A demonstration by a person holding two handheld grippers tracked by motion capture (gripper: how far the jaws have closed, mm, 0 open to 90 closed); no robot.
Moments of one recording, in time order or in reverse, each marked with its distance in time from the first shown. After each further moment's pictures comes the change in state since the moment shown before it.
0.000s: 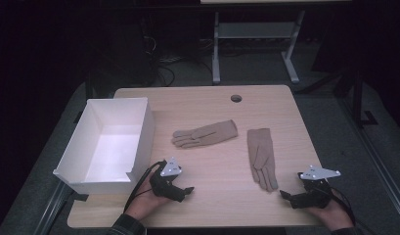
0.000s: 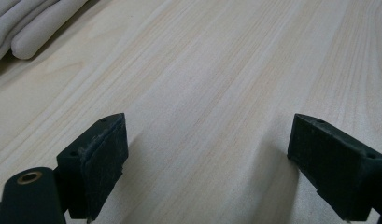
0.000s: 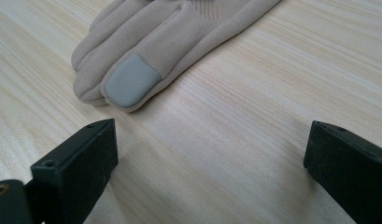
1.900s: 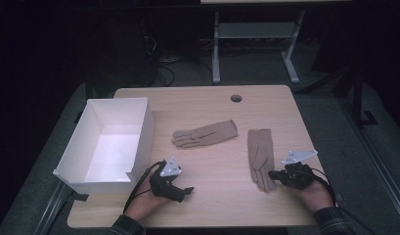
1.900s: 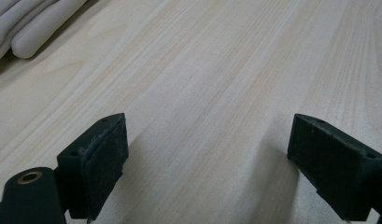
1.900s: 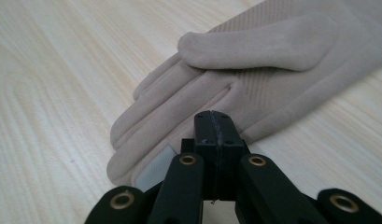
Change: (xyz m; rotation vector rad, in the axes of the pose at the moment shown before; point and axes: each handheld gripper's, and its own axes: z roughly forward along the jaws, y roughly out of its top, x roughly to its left) left arm 0.000 0.000 -0.001 -0.002 0.000 -0.001; right arm 0.007 0.057 0.026 0.071 0.173 -0.098
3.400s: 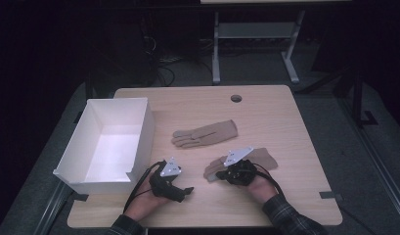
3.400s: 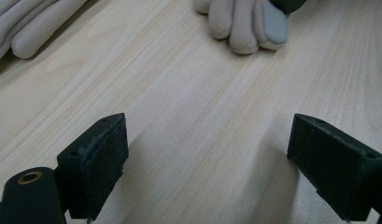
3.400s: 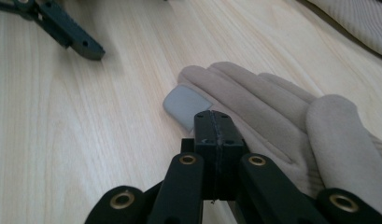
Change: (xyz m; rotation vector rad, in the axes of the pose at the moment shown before) left arm 0.000 0.000 0.000 0.004 0.000 0.000; right arm 0.084 0.087 0.092 -0.023 0.180 -0.229
